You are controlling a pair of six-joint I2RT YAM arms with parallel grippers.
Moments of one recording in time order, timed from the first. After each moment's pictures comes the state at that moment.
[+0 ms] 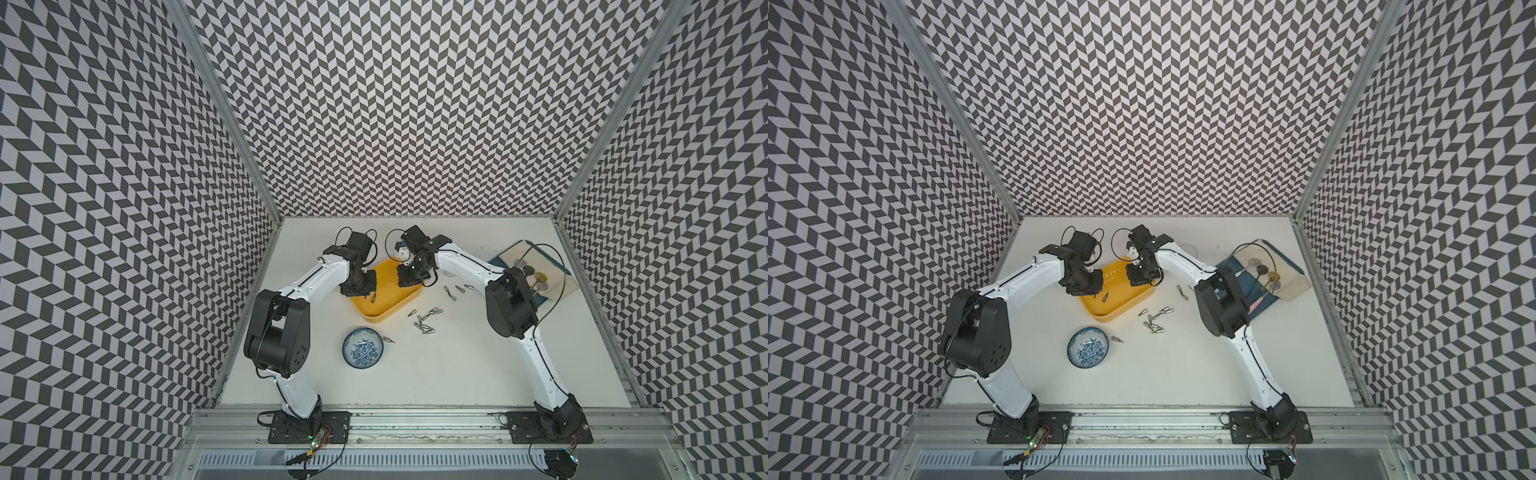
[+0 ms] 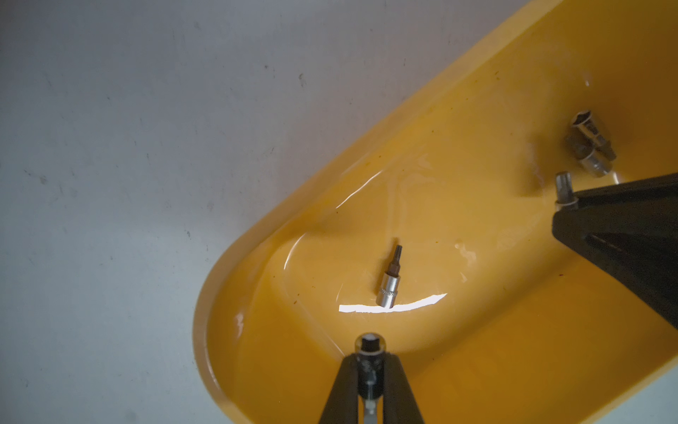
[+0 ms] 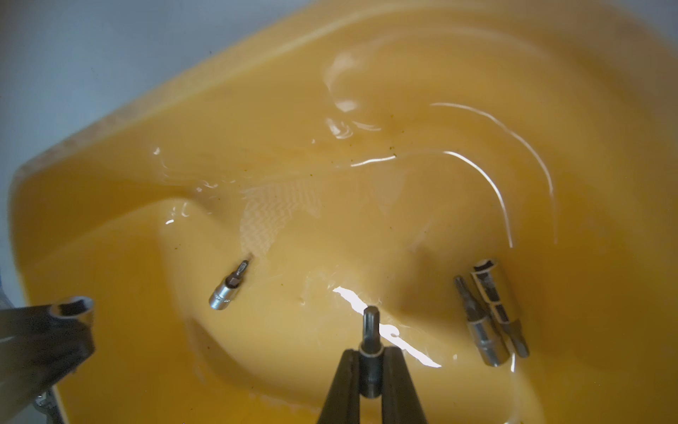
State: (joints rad) left arm -0.33 1.76 1.32 -0.86 0.04 -0.35; right arm 0.65 2.41 2.09 -0.88 -0.30 0.25
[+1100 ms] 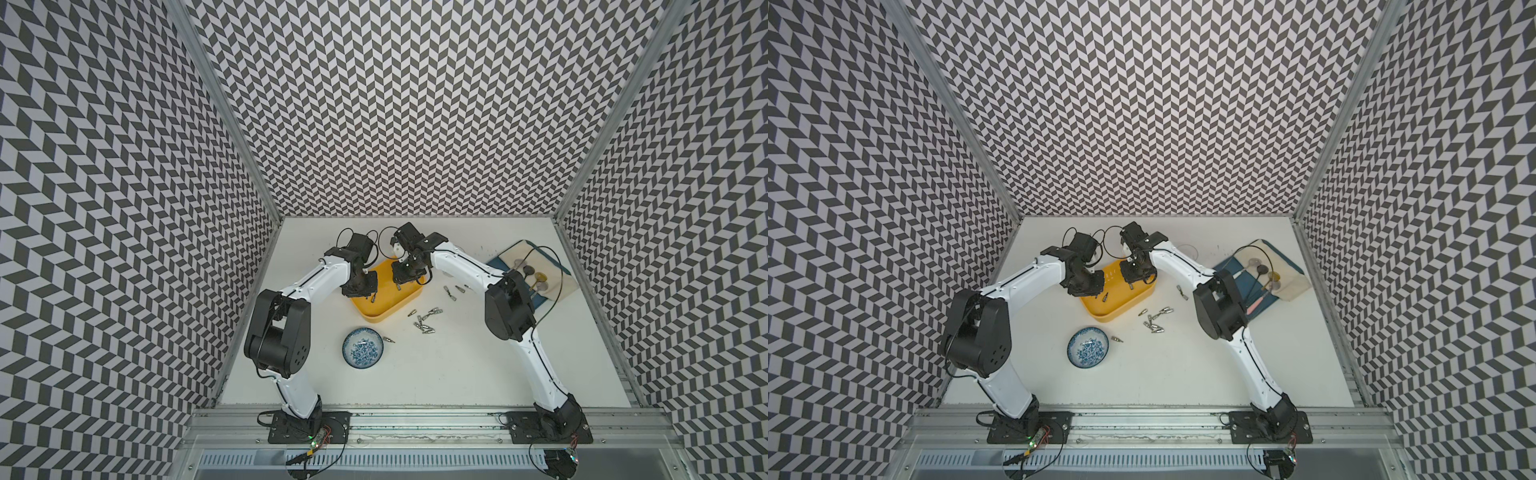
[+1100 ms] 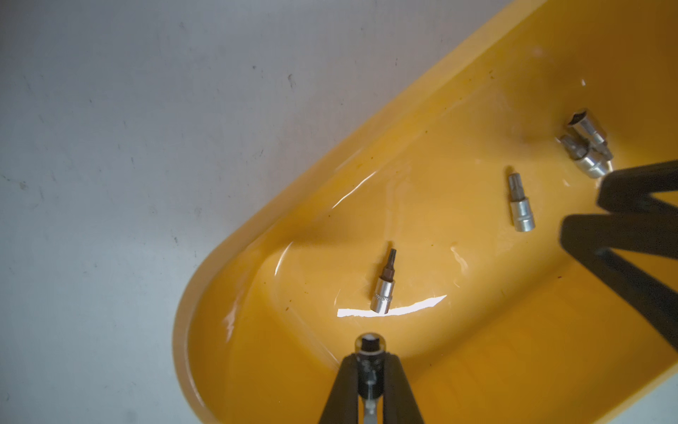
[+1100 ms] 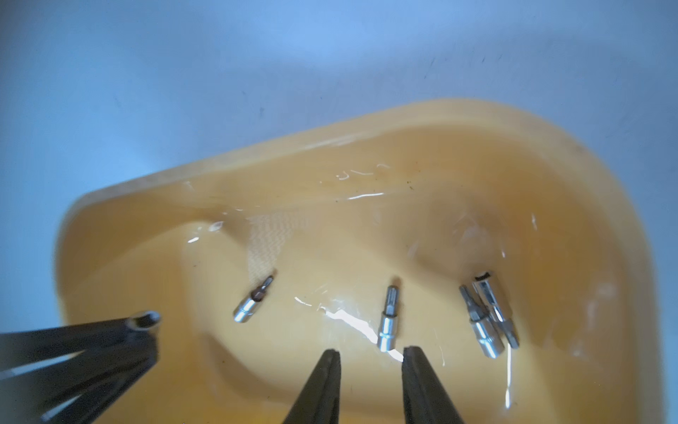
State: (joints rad) left arm -0.34 1.76 1.30 -0.83 0.05 -0.35; right arm 0.67 2.36 2.17 -0.92 -0.21 0.27
